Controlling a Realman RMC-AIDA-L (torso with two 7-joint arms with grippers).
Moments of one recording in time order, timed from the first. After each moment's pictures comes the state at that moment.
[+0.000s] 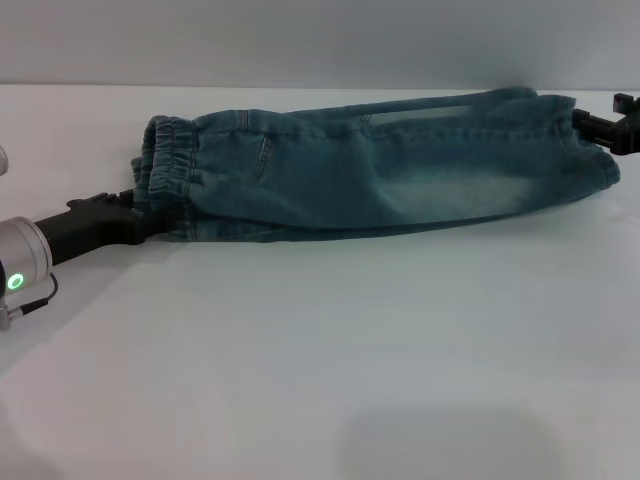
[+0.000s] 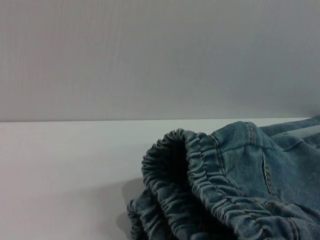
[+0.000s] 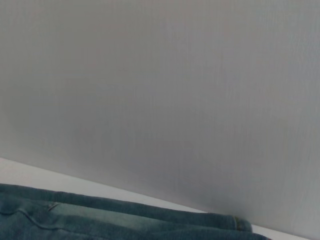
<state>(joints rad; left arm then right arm) -0.53 -2.05 0.76 0.43 1.79 0.92 -1.41 0.60 2.05 -0.58 -0.63 -2.00 -0.87 1.45</state>
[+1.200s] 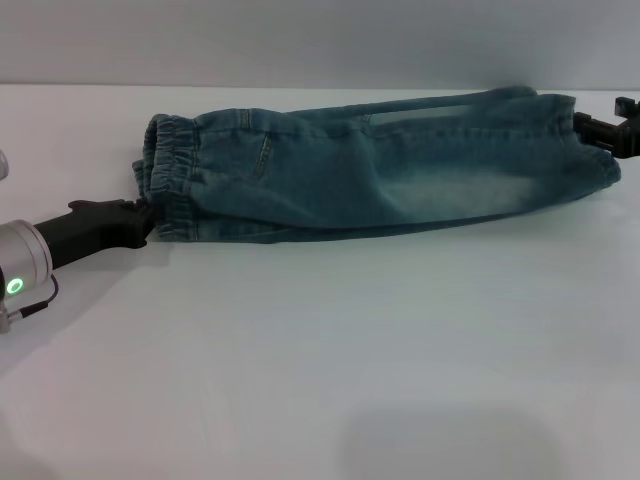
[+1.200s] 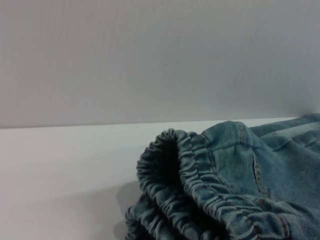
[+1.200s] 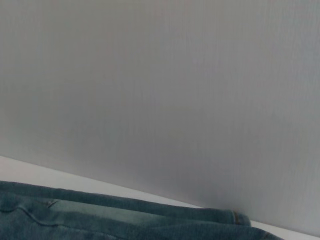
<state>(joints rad) -0.52 -2.06 0.77 0.45 1.78 0.94 -1.39 0.60 2.05 -0.58 -0.64 -2.00 -0.86 1.45</state>
